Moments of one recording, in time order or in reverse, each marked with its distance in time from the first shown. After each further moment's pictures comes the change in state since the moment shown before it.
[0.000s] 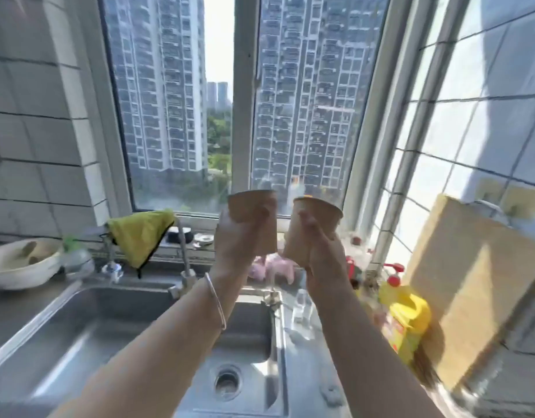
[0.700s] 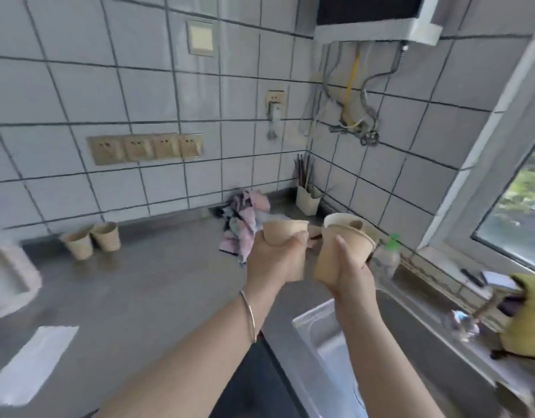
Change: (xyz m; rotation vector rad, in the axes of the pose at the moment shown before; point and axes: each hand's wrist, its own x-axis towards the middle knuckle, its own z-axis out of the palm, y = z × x) left_hand 0.053 -0.013 -0.545 0.155 0.930 -0.113; right_hand -0.173 0.304 0.467 -0.144 -0.724 0.504
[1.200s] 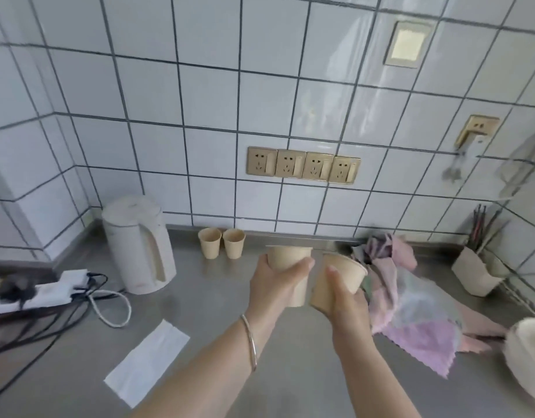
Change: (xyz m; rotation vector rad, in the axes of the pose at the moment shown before) left_hand 0.155 -0.008 -0.220 -0.061 0.469 -0.044; right_hand 0.052 0.130 0.275 -0.262 -0.435 0.086
